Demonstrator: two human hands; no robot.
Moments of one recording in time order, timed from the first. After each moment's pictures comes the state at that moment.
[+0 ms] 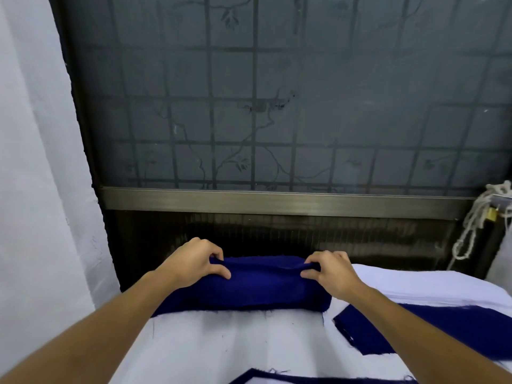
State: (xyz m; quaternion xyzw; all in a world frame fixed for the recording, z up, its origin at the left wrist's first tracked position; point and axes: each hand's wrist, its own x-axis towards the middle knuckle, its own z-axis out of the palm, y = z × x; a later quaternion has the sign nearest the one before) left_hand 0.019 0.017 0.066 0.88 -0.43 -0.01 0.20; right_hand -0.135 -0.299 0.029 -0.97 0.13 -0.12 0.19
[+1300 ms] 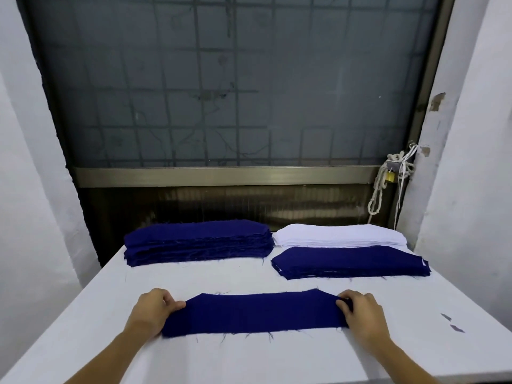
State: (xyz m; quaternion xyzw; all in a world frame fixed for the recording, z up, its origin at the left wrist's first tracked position) left_hand -0.154 0.041 -0.083 0.94 -0.10 -0.07 0.32; right_hand -0.407 -0.354 -0.100 -0.91 0.32 -0.19 0.19
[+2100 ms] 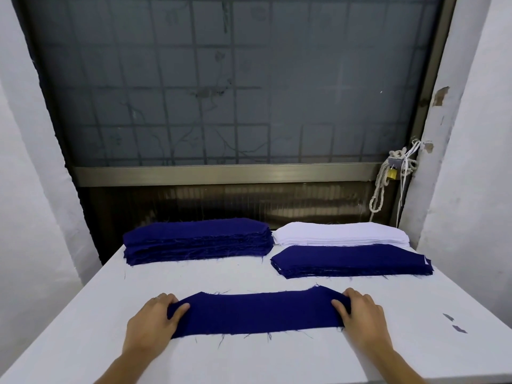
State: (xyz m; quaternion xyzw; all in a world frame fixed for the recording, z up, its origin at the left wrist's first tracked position) left_hand -0.185 0.045 -0.110 0.95 -0.19 0.14 0.21; right_hand -0.408 -0.353 -0.112 -0.91 0.32 -0.22 0.16
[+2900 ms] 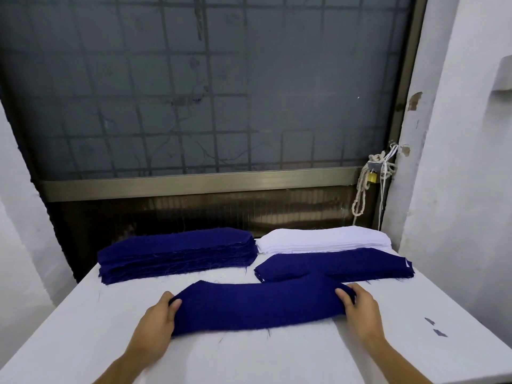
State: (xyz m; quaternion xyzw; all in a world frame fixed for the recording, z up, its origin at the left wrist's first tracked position) left_hand -0.181 -0.005 -0.084 0.93 -0.18 -0.01 0.33; right_hand -0.406 -0.386 -0.096 -0.78 0.36 -0.31 0.40
